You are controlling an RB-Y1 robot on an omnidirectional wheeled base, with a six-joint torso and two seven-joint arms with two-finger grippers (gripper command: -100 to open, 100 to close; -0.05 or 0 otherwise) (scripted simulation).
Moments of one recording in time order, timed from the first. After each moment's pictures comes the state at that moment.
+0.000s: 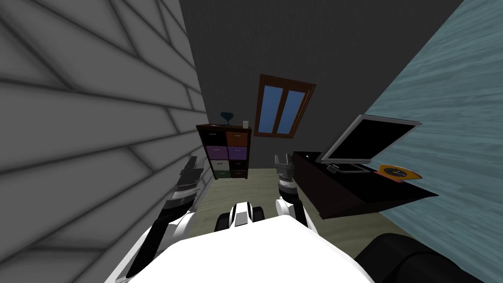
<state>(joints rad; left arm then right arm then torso) 0.46 0.14 -0.02 -2.12 0.05 -0.57 -0.12 0.53 -0.04 0.06 -2.23 -0.05 -0.64 -0.17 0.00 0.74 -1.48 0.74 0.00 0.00</state>
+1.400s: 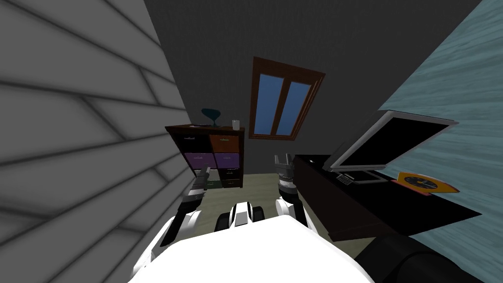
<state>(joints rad) 0.33 0.14 0.00 -1.72 0.01 -0.60 -0.15 0.53 -0.04 0.06 -2.23 -0.05 -0.64 -0.17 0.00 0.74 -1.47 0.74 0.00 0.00</state>
